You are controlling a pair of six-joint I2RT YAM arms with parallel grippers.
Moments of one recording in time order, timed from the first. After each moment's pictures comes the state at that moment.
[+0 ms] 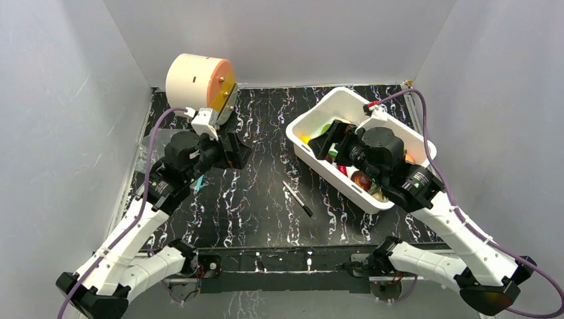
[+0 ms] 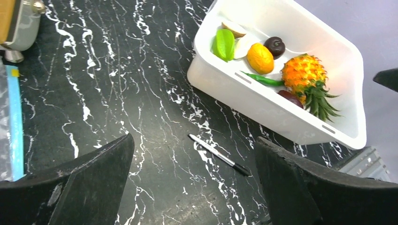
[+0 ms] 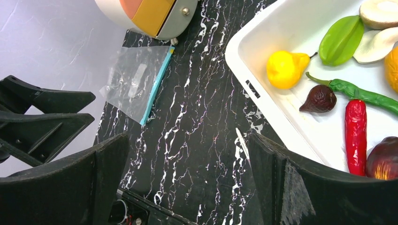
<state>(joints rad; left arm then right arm) -0.54 0.88 0.98 -0.43 0.04 -0.38 0.73 0.92 1.16 -0.56 0.24 0.68</state>
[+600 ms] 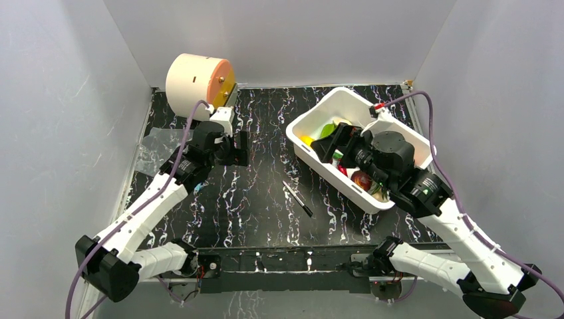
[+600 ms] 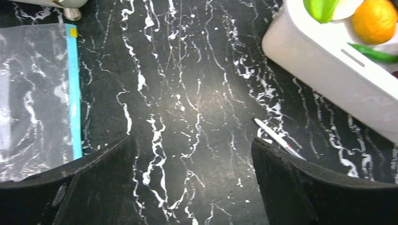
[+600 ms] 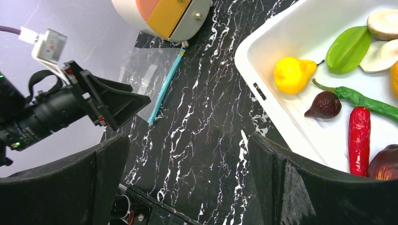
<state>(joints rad) -0.54 1.10 1.03 -0.53 -0.16 -0.30 0.73 0.88 1.16 -0.56 0.20 0.65</state>
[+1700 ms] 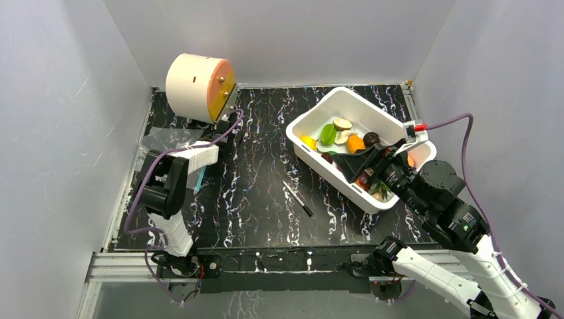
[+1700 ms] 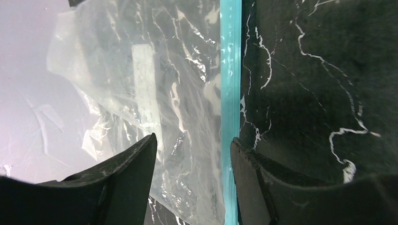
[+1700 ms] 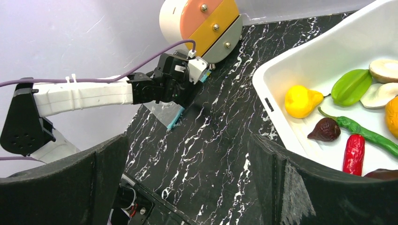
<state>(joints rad) -0.34 1.78 1.04 -0.29 -0.72 0.28 0.73 0.59 1.08 -0.53 0.13 0.55</state>
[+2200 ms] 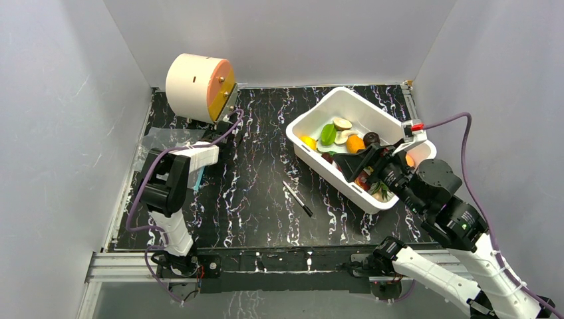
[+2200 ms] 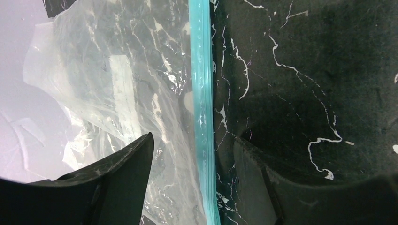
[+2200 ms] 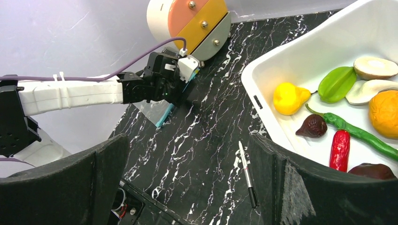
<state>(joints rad) -0.32 1.83 1.04 -0.25 -0.65 0.29 0.73 0.60 1.08 -0.56 0.16 0.52</state>
